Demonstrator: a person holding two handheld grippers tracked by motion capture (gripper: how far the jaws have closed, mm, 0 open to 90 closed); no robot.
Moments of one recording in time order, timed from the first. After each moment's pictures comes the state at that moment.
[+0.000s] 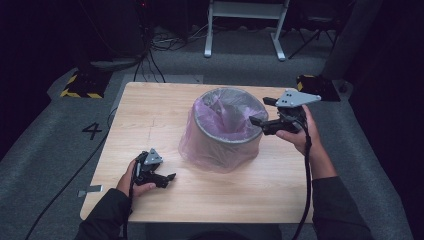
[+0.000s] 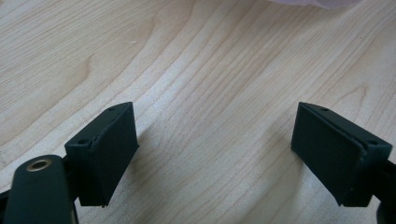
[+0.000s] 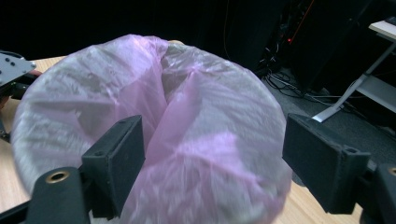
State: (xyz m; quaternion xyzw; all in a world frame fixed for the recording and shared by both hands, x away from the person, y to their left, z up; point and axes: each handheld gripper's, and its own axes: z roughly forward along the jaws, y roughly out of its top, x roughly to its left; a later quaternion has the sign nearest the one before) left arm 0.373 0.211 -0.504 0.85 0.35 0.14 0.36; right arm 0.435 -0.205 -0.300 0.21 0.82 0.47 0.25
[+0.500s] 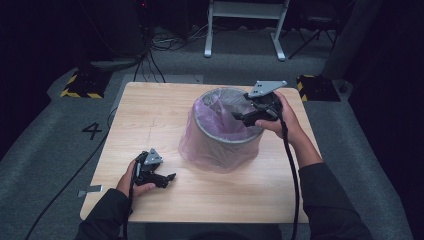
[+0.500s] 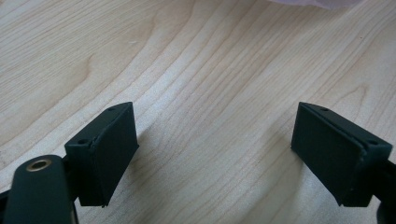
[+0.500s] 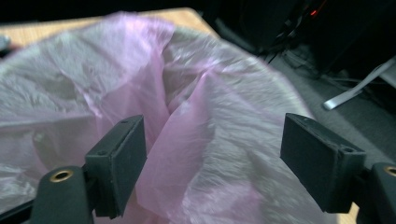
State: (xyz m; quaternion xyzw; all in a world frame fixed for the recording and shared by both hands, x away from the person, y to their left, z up) left arm 0.373 0.211 -0.504 0.85 0.35 0.14 0.36; right arm 0.476 -0.155 -0.306 0.19 0.87 0.40 0.22
